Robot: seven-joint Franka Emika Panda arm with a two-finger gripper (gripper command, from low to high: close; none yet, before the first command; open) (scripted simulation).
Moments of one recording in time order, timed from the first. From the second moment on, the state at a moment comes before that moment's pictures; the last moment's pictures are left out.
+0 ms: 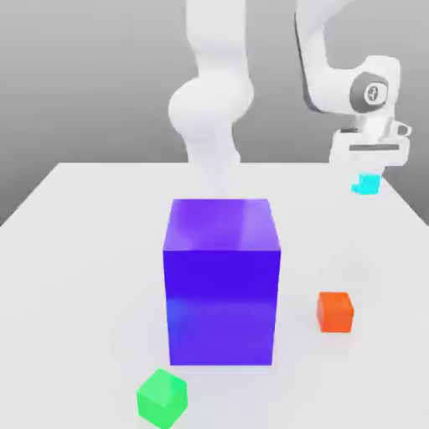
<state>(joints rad) 1.21 0.05 0.75 -2.70 -0.34 2.64 -0.54</state>
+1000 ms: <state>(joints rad) 1.79 0.42 0.56 -2.61 -0.94 2.87 -0.34</state>
